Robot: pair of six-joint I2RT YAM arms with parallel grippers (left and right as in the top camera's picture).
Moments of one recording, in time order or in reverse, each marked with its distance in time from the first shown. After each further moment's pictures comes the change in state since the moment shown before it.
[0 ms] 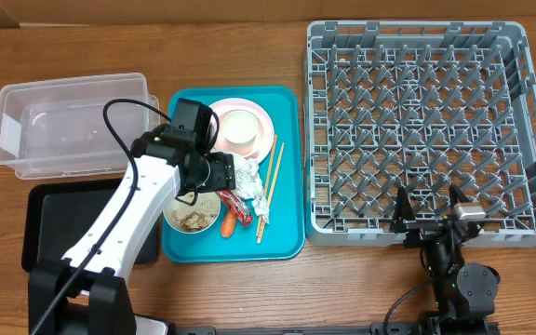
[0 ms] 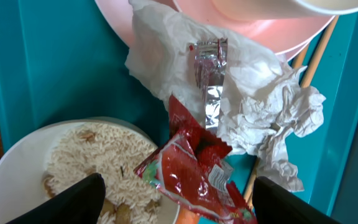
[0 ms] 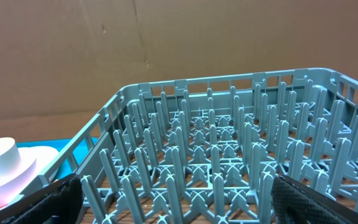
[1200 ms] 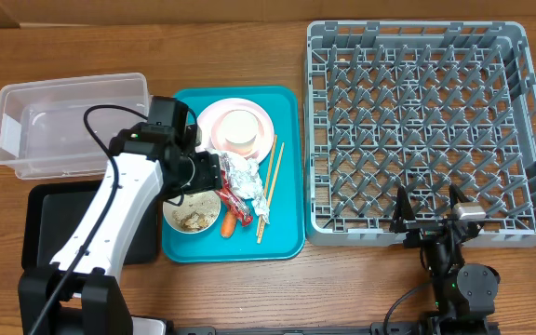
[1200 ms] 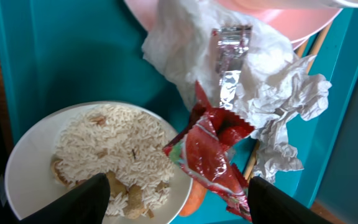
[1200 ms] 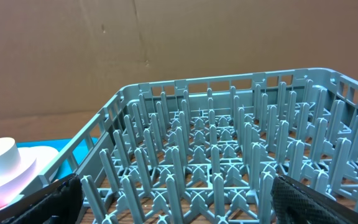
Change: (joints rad) left arm 0.087 -0.010 0.022 -0.074 0.097 0.055; right arm 0.000 0.000 0.000 0.001 0.000 0.000
